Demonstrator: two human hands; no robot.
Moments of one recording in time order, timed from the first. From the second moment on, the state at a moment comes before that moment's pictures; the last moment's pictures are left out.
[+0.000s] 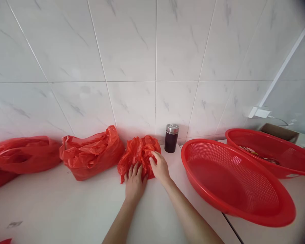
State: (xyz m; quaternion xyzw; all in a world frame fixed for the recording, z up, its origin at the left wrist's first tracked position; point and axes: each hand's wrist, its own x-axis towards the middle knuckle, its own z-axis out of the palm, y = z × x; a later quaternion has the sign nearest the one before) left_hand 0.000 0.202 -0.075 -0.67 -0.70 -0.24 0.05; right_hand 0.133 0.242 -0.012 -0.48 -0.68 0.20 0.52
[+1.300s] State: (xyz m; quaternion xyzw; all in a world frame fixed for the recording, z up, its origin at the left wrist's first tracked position) left_hand -0.028 0.140 0.069 -0.59 -0.60 -0.43 -0.33; right_hand 0.228 0.161 0.074 -0.34 -0.43 0.45 0.70
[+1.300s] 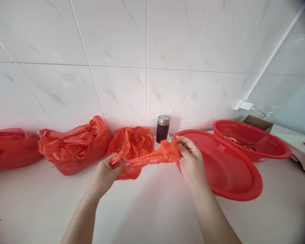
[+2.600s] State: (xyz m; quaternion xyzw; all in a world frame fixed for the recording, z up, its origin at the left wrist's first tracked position) left_hand -0.049 0.033 0.123 -0.73 -0.55 -0.39 -0.10; right_hand 0.213 0.120 0.076 -0.51 -0.80 0.23 0.20
